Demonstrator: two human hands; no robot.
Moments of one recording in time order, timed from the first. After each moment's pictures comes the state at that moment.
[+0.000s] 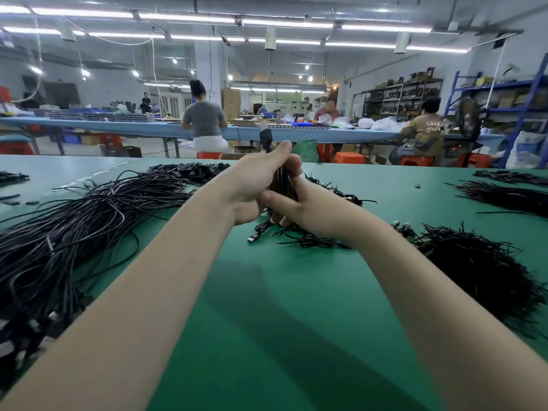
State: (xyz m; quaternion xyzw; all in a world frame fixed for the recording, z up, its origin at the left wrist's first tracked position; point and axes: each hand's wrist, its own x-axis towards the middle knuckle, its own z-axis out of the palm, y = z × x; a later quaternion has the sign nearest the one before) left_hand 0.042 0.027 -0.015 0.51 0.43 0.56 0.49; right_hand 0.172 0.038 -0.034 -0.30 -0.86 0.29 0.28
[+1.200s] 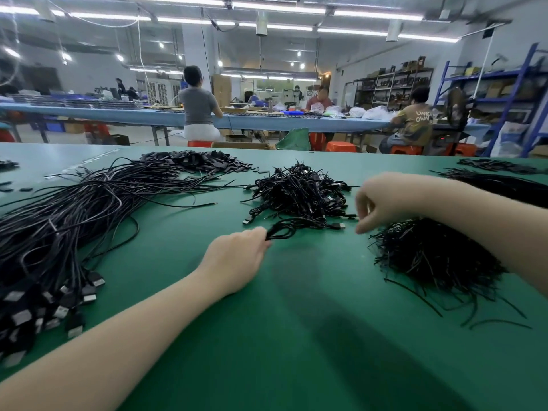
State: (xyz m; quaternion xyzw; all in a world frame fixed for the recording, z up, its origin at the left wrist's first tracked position) left_hand 0.019 0.003 -0.156 0.75 0.60 0.22 -0.15; right_hand 0.270 0.044 -0.016 -0.49 -0.86 -0.04 -0.10
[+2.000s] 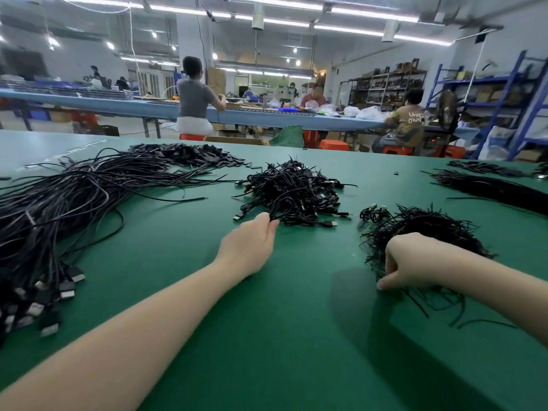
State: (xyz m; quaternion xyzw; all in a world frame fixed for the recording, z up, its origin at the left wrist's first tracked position) left_hand 0.052 0.034 -0.157 0.69 0.63 0.35 0.03; right_hand 0.311 0.019 -0.084 -0.64 -0.76 0.02 -0.13
